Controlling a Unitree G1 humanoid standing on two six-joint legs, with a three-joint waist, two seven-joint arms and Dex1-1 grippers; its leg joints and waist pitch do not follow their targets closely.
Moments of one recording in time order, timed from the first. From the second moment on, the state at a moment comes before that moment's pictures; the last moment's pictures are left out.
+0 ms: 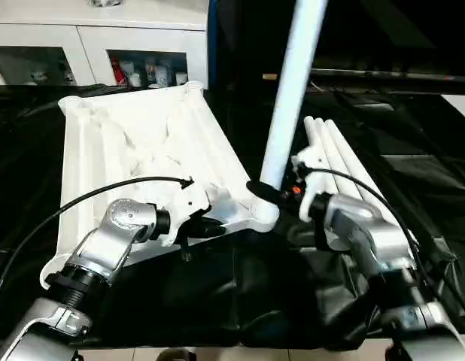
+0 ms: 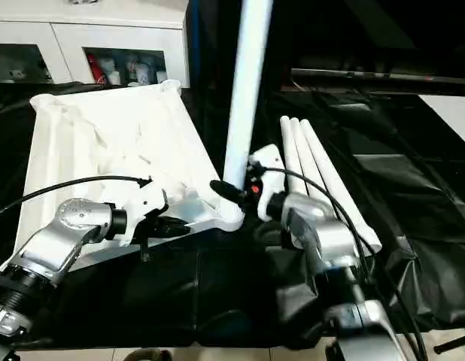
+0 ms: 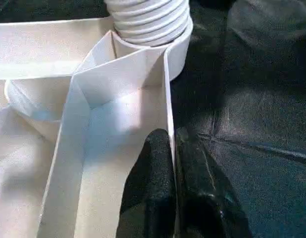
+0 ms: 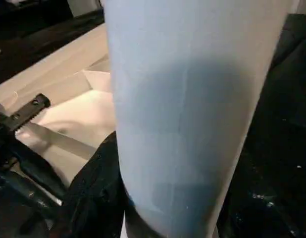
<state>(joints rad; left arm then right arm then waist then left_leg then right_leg) -0.49 0.45 -0.32 0.37 -0.05 0.21 -1.06 -0.55 -0.22 0.09 0.42 0.28 0.38 0.74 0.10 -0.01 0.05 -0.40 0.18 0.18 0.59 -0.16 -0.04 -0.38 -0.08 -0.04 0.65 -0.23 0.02</state>
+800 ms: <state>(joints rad) -0.50 0.45 -0.32 0.40 -0.05 0.20 -1.08 -0.43 -0.12 -0.07 0.48 0.42 0.23 0.73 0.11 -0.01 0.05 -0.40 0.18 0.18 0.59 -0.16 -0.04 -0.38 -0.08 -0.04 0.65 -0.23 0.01</state>
